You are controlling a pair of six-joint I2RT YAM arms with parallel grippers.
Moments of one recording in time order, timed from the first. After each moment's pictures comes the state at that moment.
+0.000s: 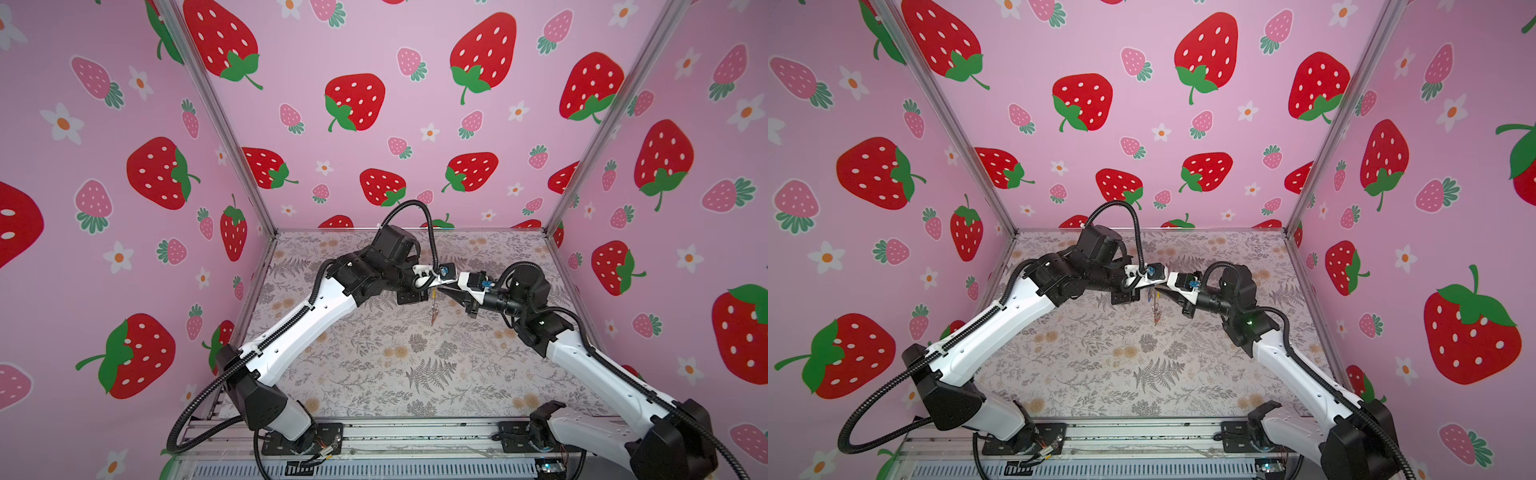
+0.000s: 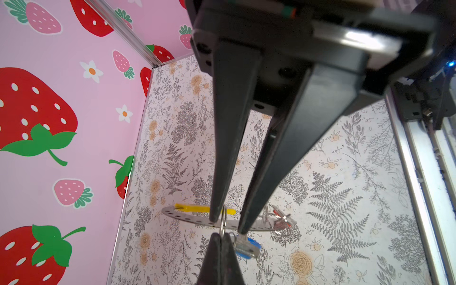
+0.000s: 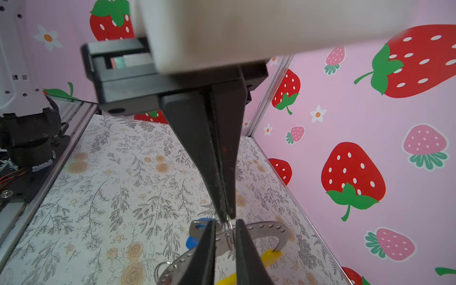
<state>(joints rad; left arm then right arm) -0.76 1.55 1.68 -0.86 0.28 0.82 0.57 1.11 0.80 0.22 -0.76 -0.46</state>
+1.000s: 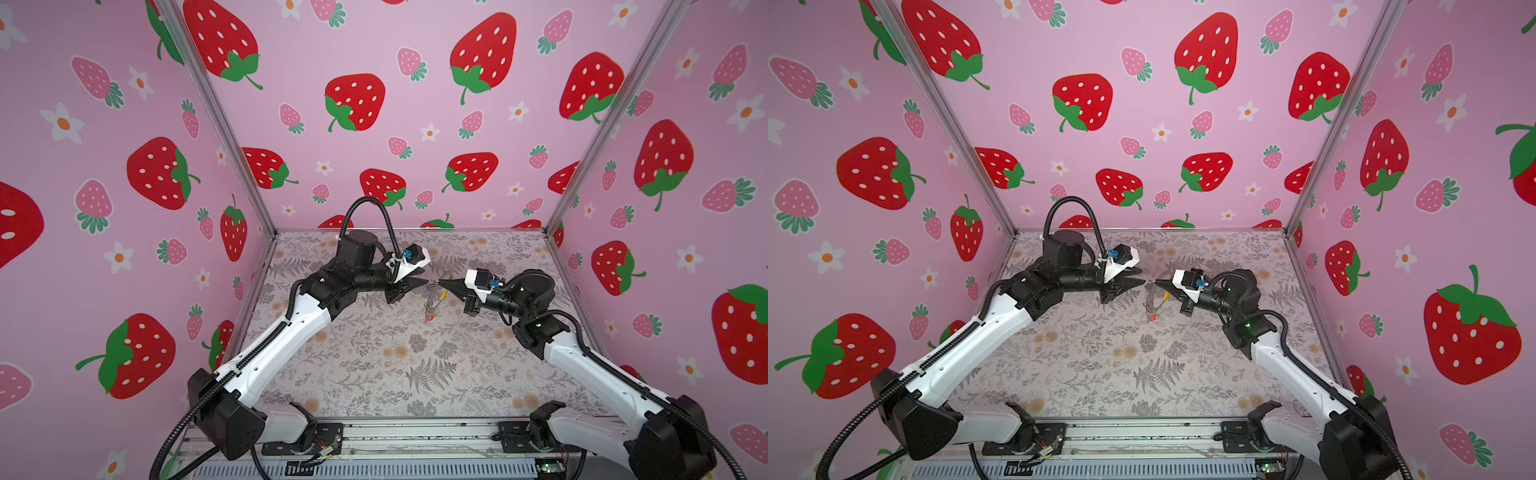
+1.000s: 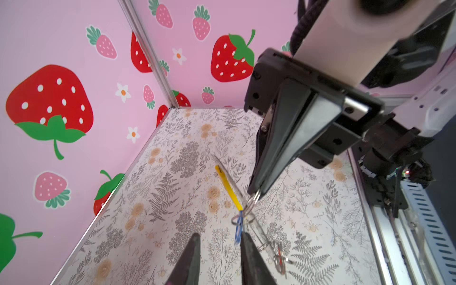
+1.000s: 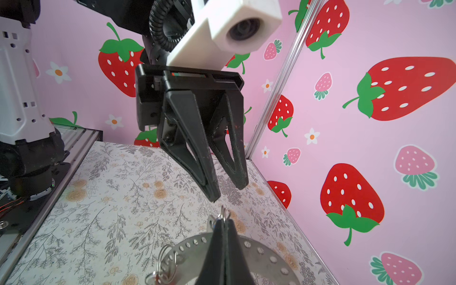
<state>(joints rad) -0.59 1.36 1.35 -0.43 0.61 0.50 0.56 1.12 0.74 0.47 -0.80 -0.31</state>
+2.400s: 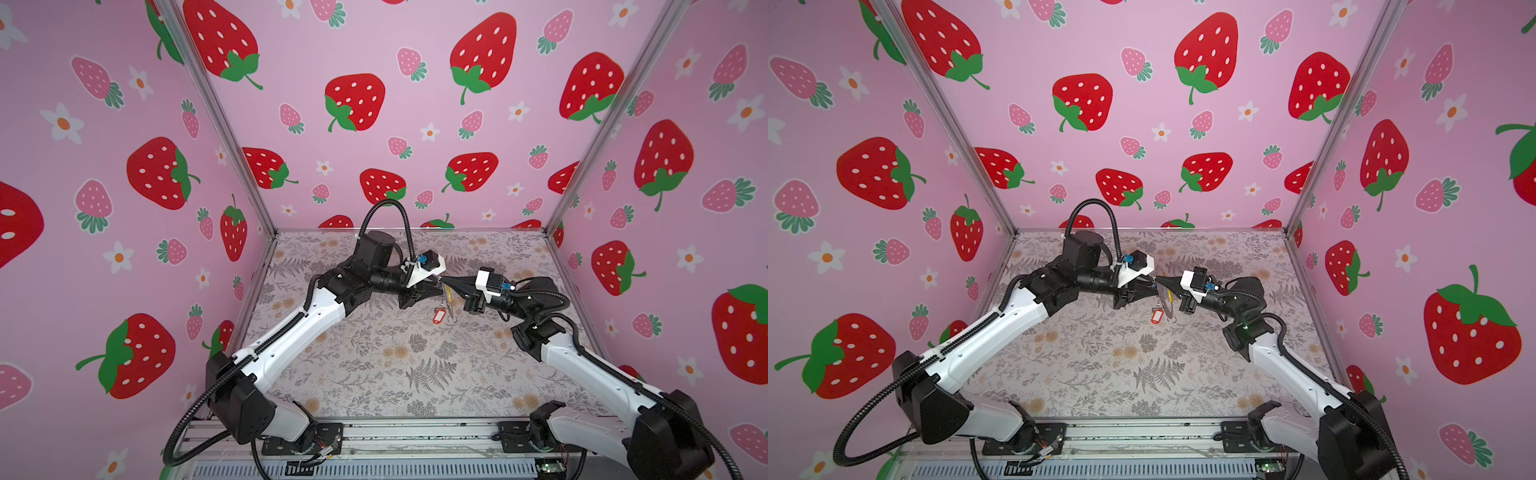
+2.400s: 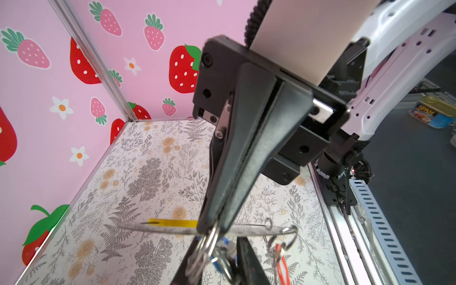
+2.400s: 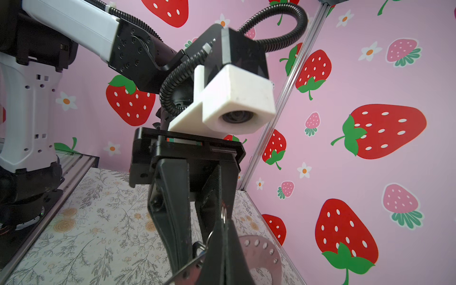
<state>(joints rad) -0.65 1.43 1.36 -0.43 0.71 0.52 0.56 1.13 0.69 0.76 -0.82 -0.19</state>
